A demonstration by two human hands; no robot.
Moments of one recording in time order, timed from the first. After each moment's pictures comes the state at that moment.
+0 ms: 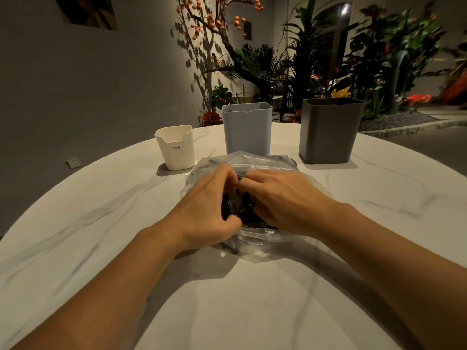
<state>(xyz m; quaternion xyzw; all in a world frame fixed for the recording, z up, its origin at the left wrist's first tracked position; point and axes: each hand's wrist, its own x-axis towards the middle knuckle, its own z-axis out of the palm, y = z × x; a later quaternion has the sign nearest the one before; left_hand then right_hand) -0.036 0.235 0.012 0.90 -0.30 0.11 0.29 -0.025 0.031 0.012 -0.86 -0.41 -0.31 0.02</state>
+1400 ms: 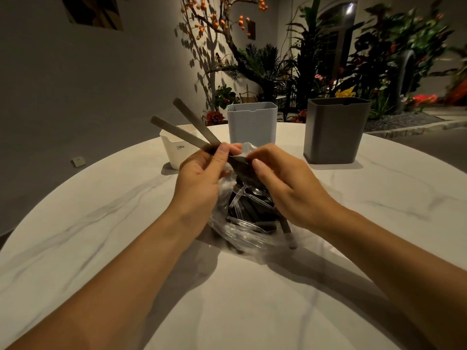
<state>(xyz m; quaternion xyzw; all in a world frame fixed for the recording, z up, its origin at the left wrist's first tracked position) -0.035 0.212 0.033 0.66 -0.15 0.14 0.72 -0.041 0.050 0.026 -0.83 -0.25 -0.21 0.46</state>
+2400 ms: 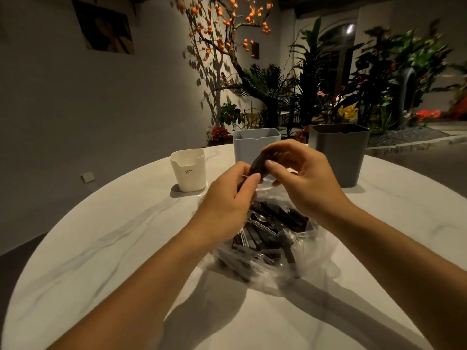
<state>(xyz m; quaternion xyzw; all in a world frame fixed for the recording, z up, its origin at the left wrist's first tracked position) -0.038 0.202 0.064 0.81 -0.24 0.14 0.51 -0.032 0.041 0.078 -0.77 -0.22 -0.25 0.54</state>
